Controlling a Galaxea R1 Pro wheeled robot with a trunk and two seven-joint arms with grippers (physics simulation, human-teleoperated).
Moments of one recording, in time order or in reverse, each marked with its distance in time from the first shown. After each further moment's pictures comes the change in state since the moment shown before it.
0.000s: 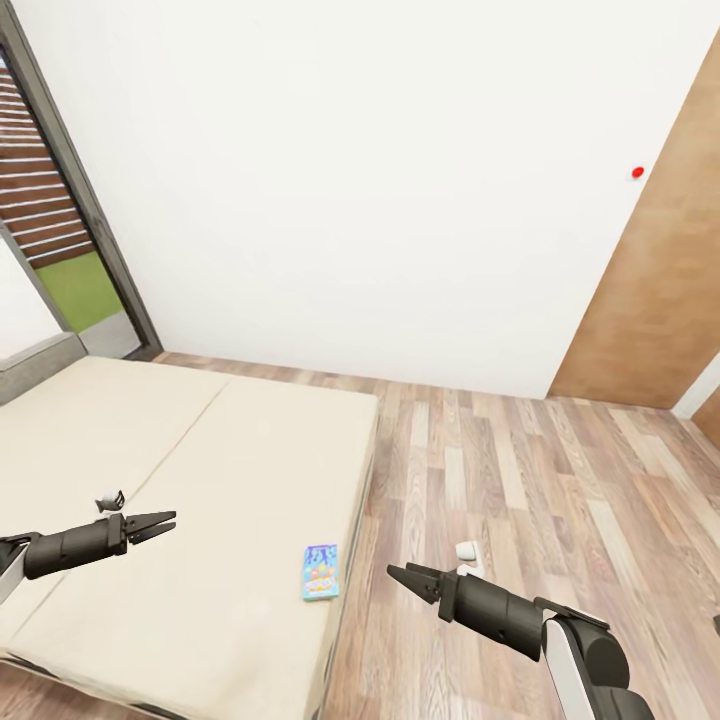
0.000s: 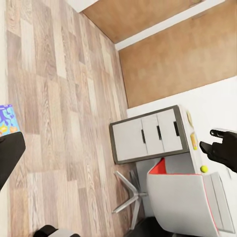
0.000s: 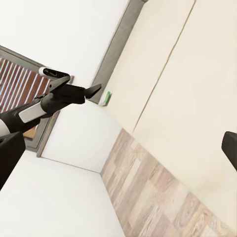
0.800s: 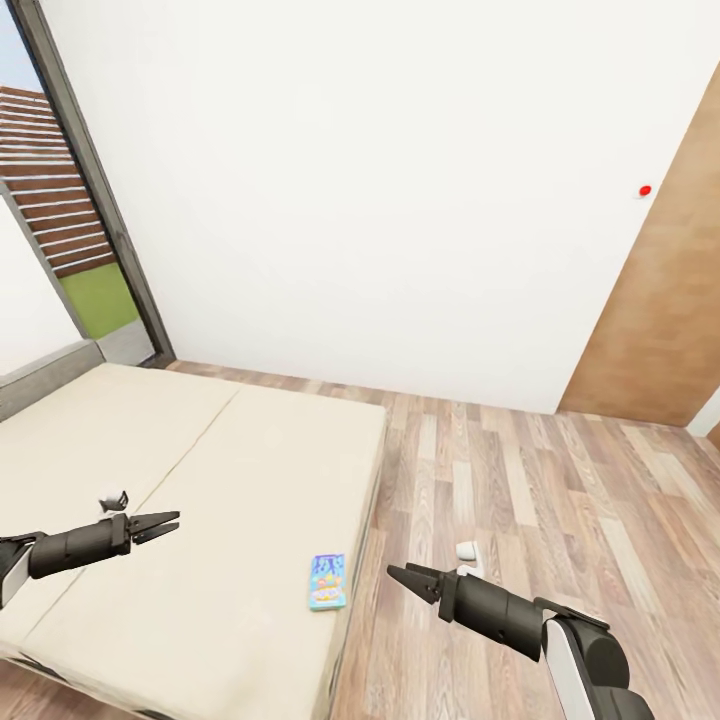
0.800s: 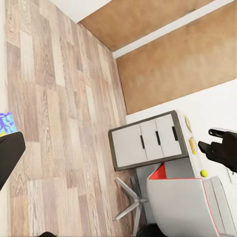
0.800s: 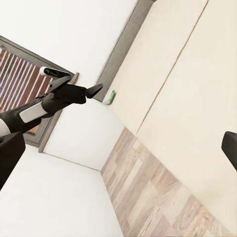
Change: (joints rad) left arm 0.000 -0.010 0.000 0.000 -0.001 0.000 0.000; right arm 0.000 0.000 0.000 0.001 -0.001 0.000 0.000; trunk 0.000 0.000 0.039
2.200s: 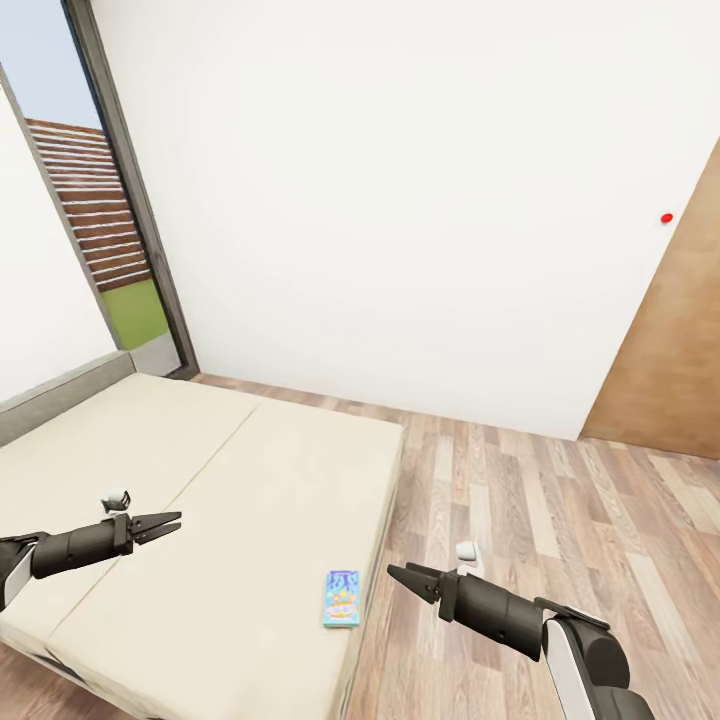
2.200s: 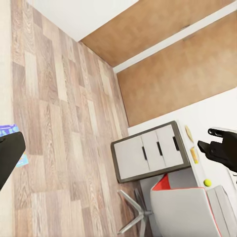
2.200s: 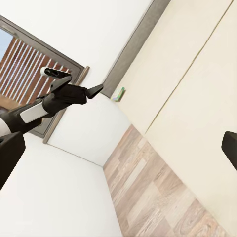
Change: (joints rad) left arm 0.000 -0.005 -0.001 0.000 -0.001 0.000 0.000; right arm 0.000 0.000 0.000 -0.001 -0.001 0.000 -0.001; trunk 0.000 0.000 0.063
